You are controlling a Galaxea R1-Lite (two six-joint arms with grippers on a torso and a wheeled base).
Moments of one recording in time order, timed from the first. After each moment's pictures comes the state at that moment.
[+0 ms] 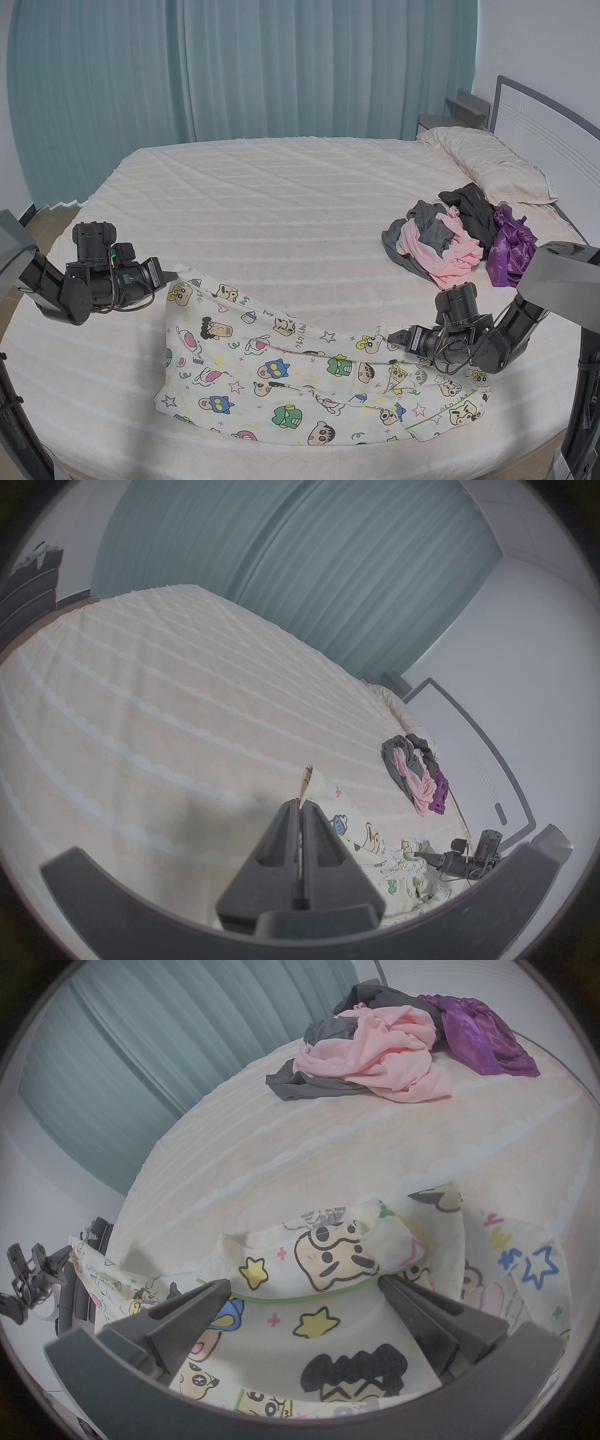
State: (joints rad) left arm 0.01 2.00 -0.91 -0.59 -0.41 -0.43; right arm 0.35 2.24 -0.78 -0.70 -0.02 0.60
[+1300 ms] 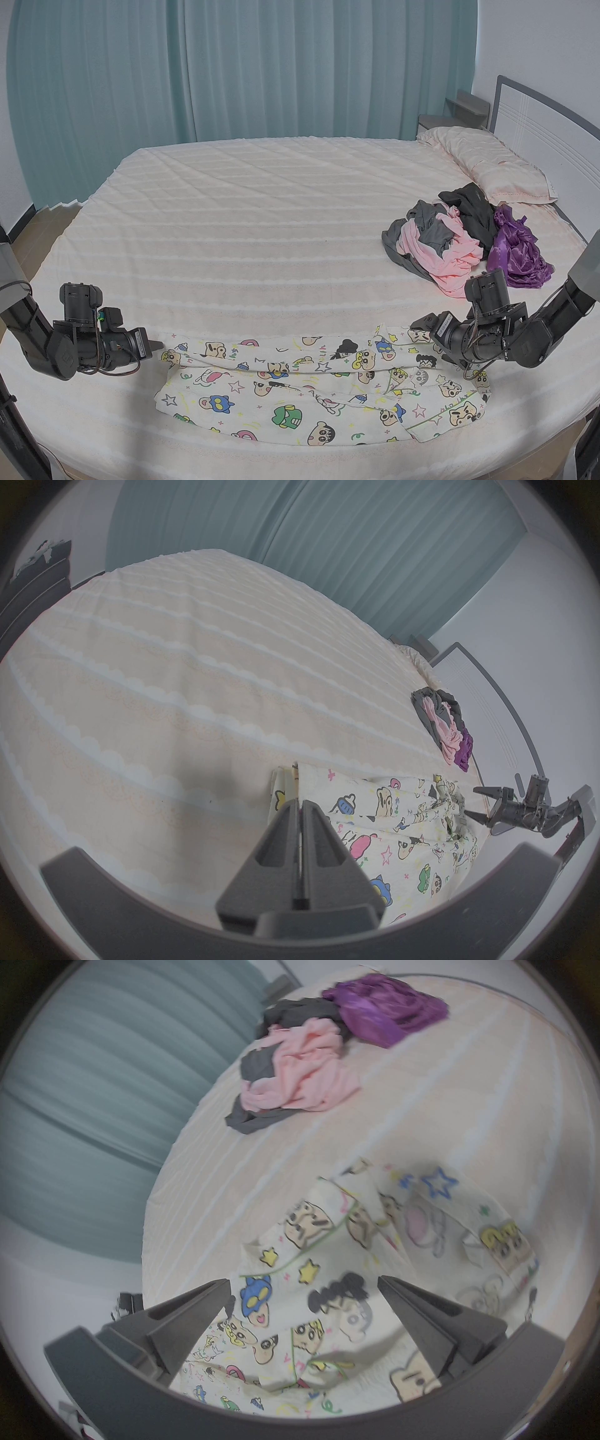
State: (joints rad) left arm 0.08 1.96 -0.50 -0.71 -0.41 -0.31; right arm 0.34 1.98 -0.67 -0.54 -0.03 0.96
